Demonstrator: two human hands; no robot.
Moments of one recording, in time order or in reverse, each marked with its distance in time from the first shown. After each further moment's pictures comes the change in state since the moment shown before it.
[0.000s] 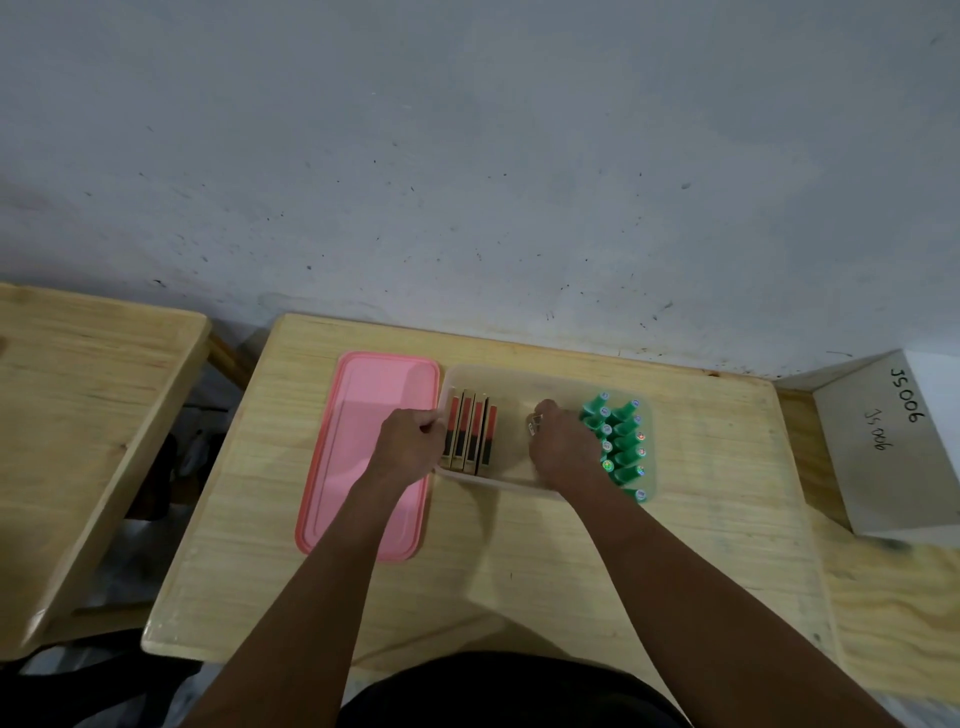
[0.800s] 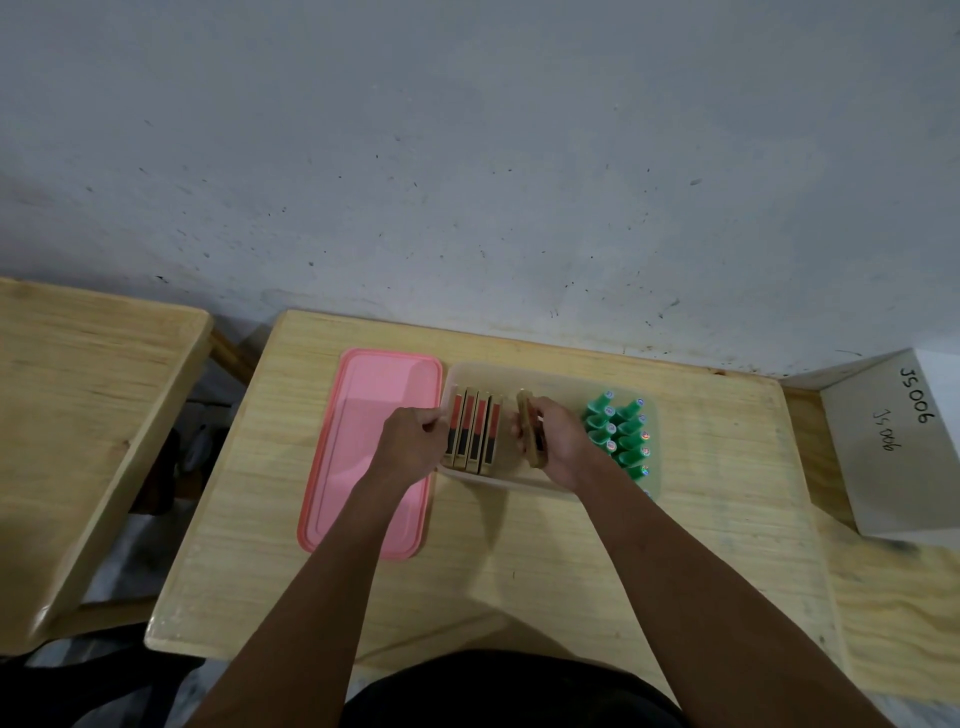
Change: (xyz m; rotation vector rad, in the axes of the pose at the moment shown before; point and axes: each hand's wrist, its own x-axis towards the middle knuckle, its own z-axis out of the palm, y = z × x) left_hand -0.002 0.004 0.000 0.006 -0.001 -0.018; right_hand 0.009 -0.005 0.001 1.426 -0.373 0.367
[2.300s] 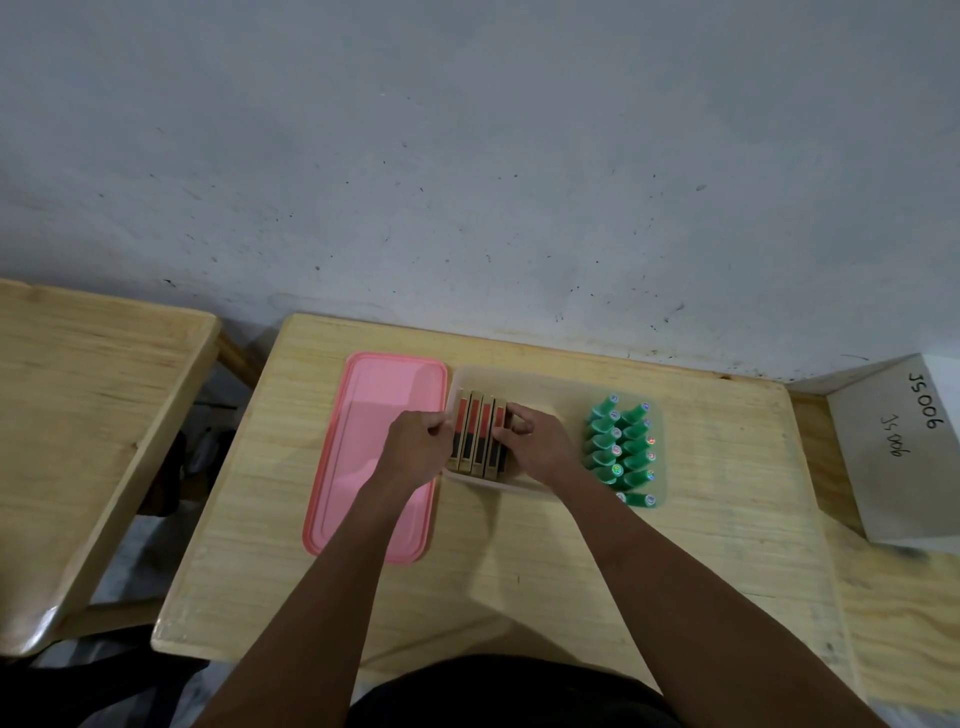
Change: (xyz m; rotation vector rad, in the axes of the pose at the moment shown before) left_hand 0.002 -0.004 0.000 0.037 0.001 0.026; right_hand 0.001 0.015 0.017 -0.748 0.045 -0.342
